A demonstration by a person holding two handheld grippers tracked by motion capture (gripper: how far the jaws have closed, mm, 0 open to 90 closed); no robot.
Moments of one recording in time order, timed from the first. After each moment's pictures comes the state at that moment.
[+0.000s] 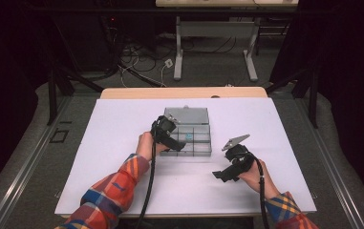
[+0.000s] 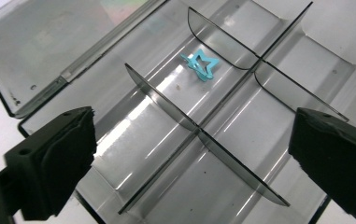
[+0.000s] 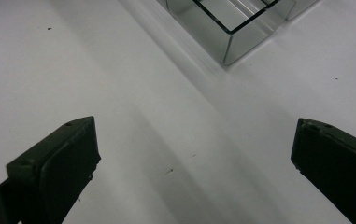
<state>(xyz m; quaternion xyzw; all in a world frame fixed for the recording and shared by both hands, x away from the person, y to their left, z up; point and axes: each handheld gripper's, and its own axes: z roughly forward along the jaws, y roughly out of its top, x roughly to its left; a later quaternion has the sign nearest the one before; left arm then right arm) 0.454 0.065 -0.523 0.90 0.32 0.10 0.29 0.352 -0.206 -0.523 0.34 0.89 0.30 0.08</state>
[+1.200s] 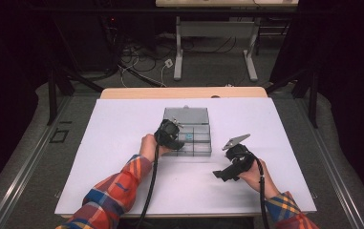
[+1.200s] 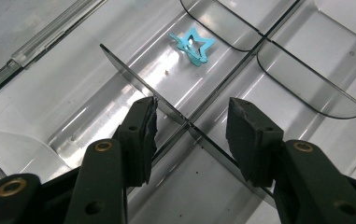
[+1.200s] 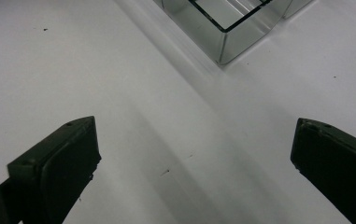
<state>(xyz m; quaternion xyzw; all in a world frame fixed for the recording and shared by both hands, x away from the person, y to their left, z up) 0.454 0.054 -0.537 0.91 0.32 0.09 0.26 0.354 -0.208 -0.526 0.34 0.89 0.30 0.07</state>
